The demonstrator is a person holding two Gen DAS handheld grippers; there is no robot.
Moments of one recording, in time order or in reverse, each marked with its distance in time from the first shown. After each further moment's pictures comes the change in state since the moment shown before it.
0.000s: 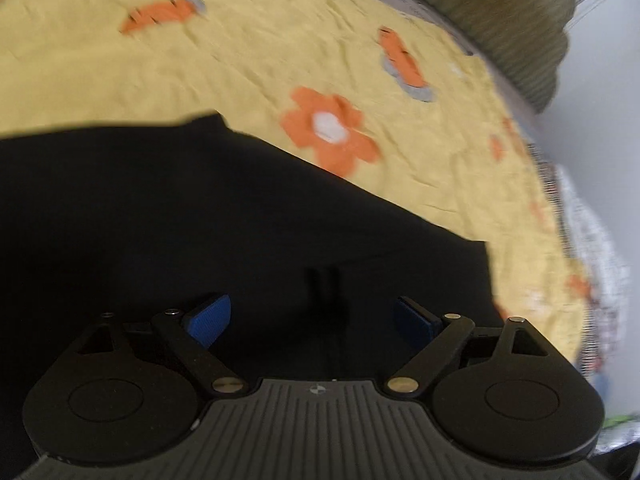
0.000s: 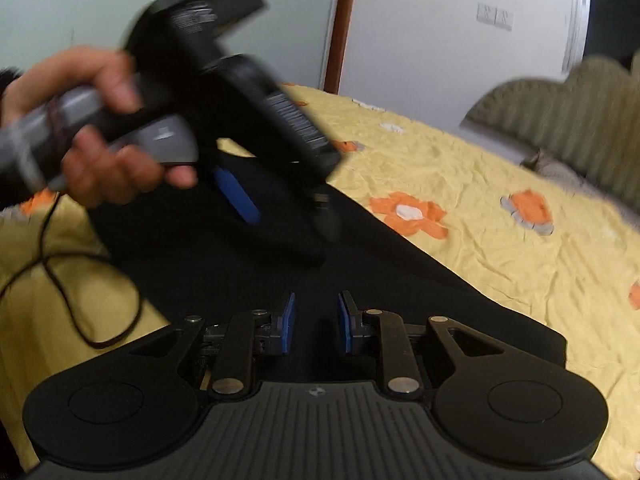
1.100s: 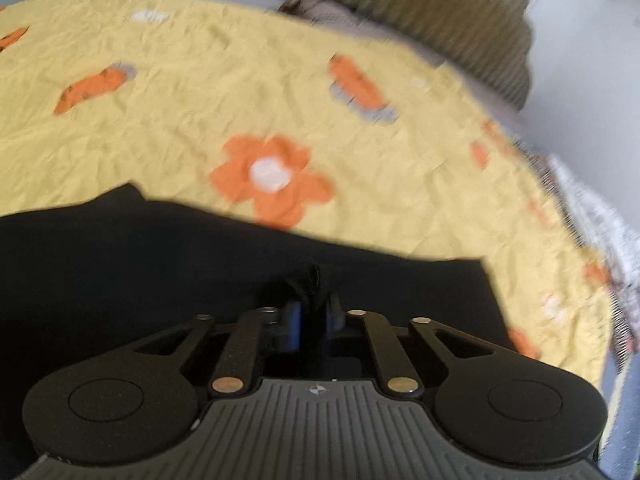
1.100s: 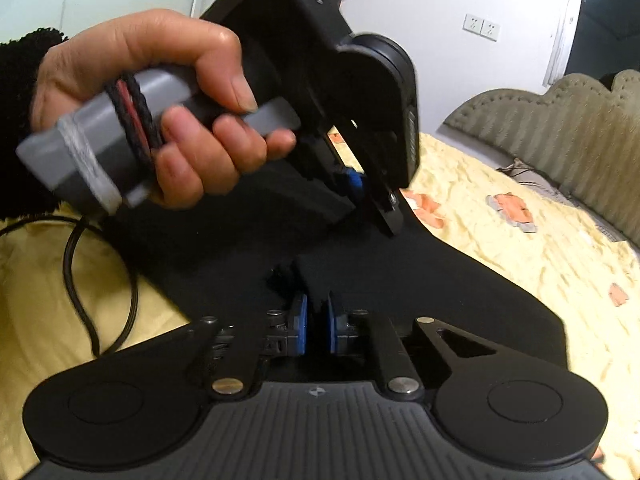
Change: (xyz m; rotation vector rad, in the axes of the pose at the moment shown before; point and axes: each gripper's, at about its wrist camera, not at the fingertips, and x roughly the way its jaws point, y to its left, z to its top) left arm 0.025 -0.041 0.004 0.179 -0.132 0.093; right arm 0.011 0.030 -0.009 -0.032 0.028 -0.030
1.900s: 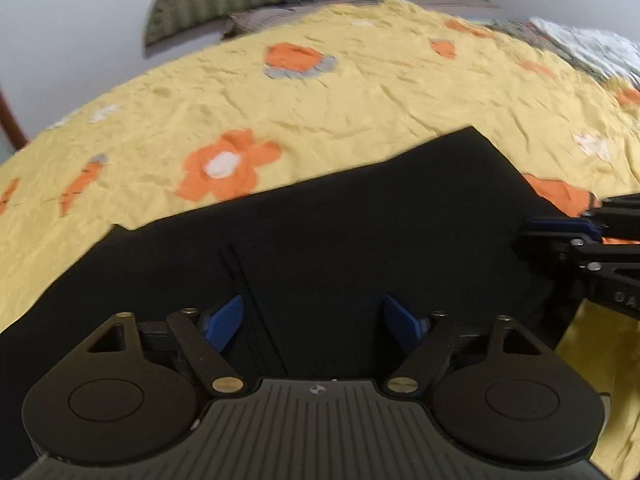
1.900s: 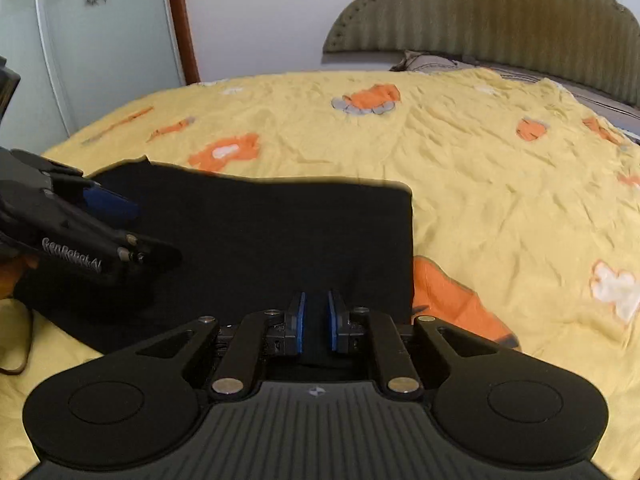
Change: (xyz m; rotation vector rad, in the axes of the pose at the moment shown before) left arm -0.001 -0.071 -0.058 0.481 -0.043 0.260; right arm -0.042 -0.148 -0.058 0.515 0.057 -0.132
